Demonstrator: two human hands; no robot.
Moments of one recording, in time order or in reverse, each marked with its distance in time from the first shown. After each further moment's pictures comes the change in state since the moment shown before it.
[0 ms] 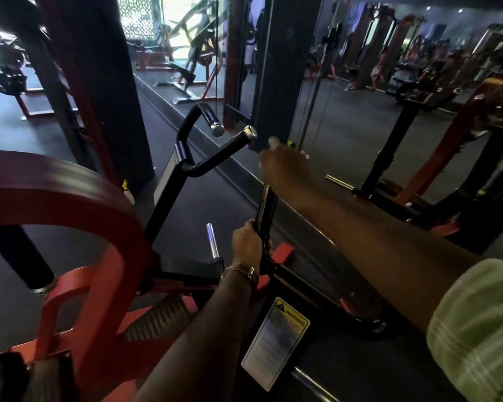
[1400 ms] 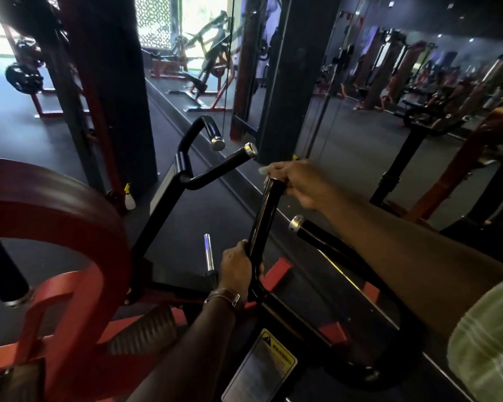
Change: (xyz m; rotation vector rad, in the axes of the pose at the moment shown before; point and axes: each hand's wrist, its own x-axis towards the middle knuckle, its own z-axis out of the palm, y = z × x) left_hand 0.006 -0.002 0.002 -0.016 -0.004 0.019; right_hand 0.044 0.062 0.025 1.515 -0.384 0.483
